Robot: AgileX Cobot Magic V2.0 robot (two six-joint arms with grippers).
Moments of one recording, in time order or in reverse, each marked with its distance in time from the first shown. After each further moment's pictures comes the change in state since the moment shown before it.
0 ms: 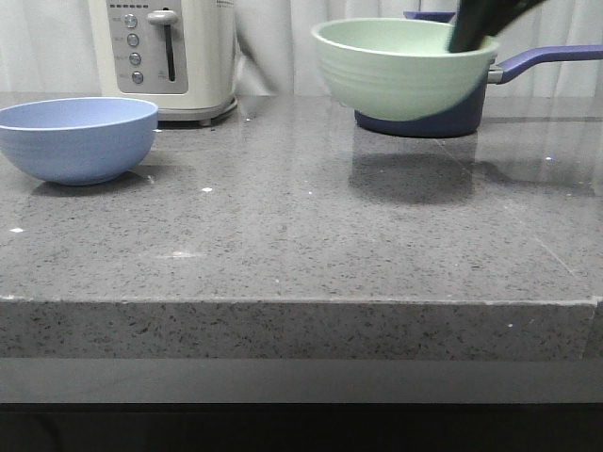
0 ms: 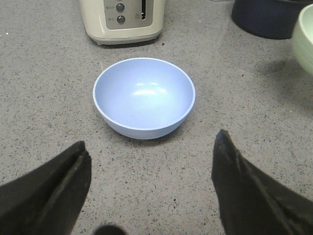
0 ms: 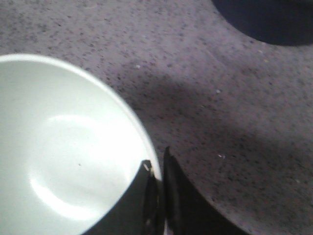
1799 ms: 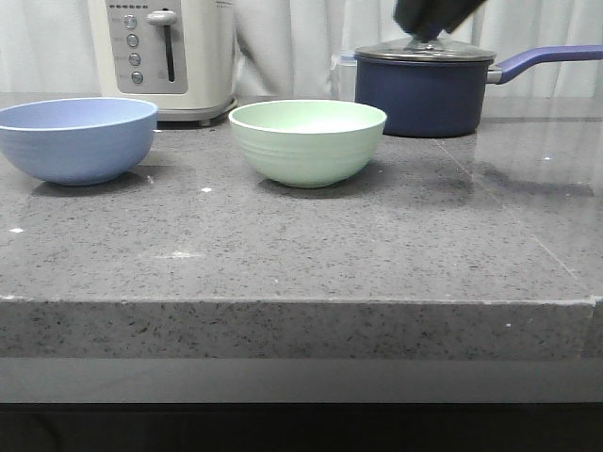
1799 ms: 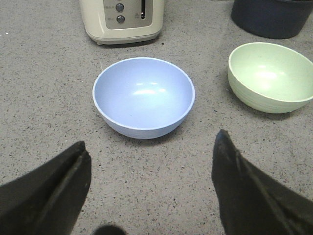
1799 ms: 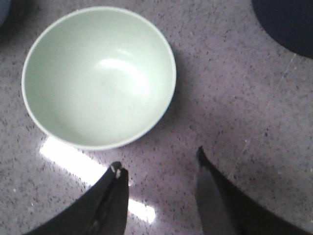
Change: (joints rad) left arm 0.000 0.000 0.000 0.000 0.000 0.000; right arm 0.111 -0.220 0.257 -0.057 -0.146 -0.044
